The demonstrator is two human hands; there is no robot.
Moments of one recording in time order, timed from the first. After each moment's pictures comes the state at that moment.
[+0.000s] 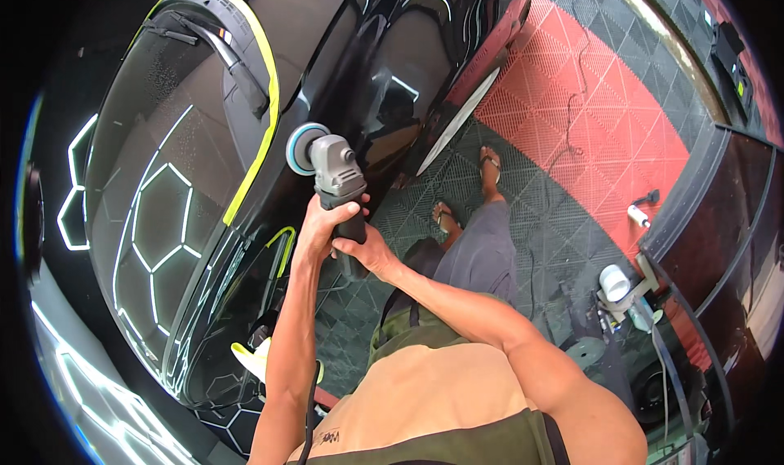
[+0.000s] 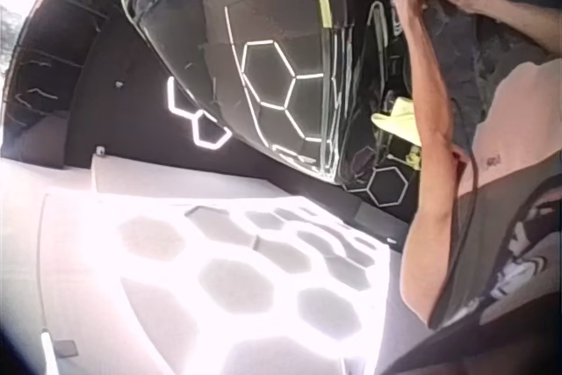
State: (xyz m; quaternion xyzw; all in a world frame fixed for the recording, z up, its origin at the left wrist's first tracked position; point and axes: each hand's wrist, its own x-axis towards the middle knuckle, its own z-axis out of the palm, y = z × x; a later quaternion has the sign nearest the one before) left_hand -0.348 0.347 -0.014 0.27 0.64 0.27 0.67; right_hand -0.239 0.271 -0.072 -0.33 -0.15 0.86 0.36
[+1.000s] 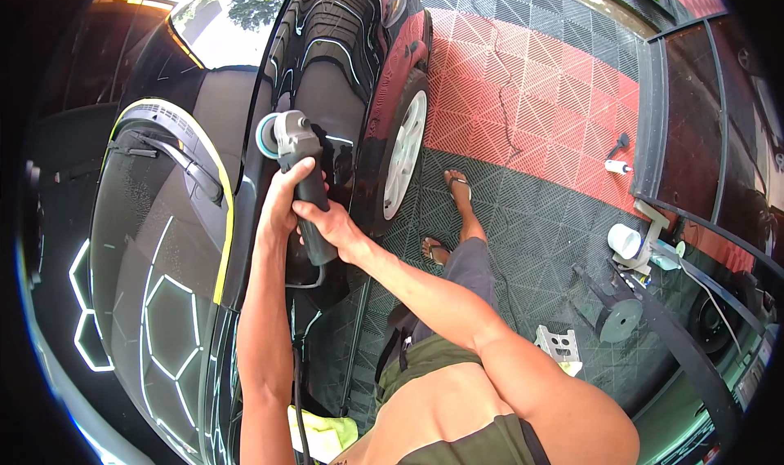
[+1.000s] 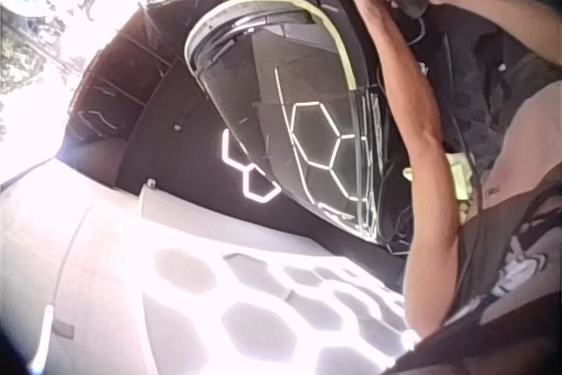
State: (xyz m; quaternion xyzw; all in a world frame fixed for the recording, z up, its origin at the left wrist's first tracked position) left_hand -0.297 0.466 -0.034 0.33 0.58 0.22 0.71; right_hand -0.211 0.369 -0.074 -0.34 -0.05 0.80 0.48
